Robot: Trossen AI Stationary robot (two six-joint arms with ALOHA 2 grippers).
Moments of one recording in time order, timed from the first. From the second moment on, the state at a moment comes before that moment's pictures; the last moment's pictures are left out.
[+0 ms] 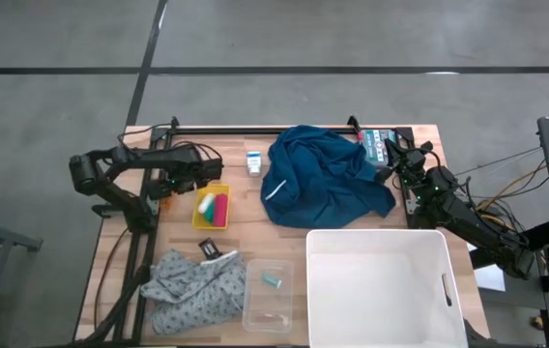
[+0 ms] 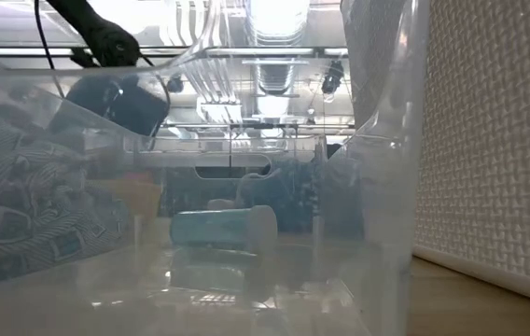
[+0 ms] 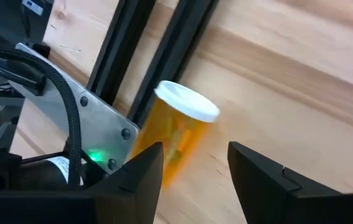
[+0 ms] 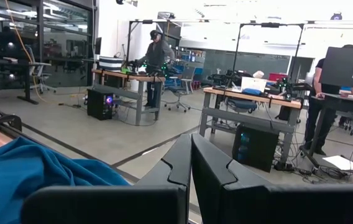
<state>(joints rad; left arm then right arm) 0.49 1.53 0.82 -1.29 -0.29 -1.60 -0.66 0.08 0.01 0.24 0.34 -0.16</state>
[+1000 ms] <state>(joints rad) 0.29 1.53 0.88 -0.83 -0.12 -1.40 -0.66 0.08 0.01 0.24 0.34 -0.16</state>
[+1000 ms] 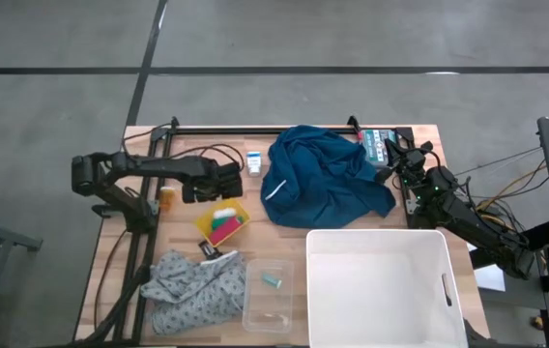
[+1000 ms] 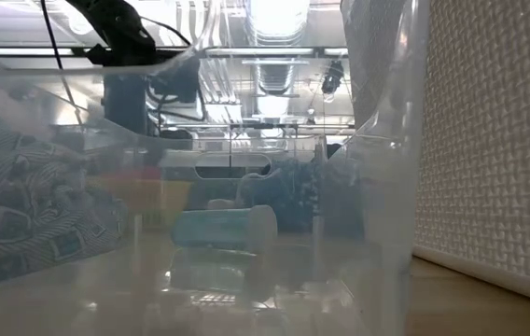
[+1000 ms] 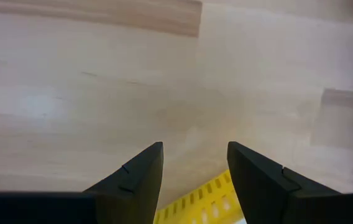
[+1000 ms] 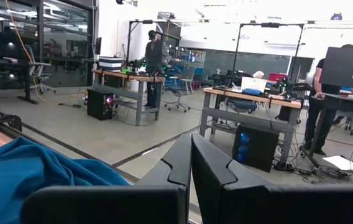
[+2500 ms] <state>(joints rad) 0.33 1.53 0.71 -1.26 -0.37 -1.56 -0.66 0.08 0.01 0.24 0.34 -0.16</state>
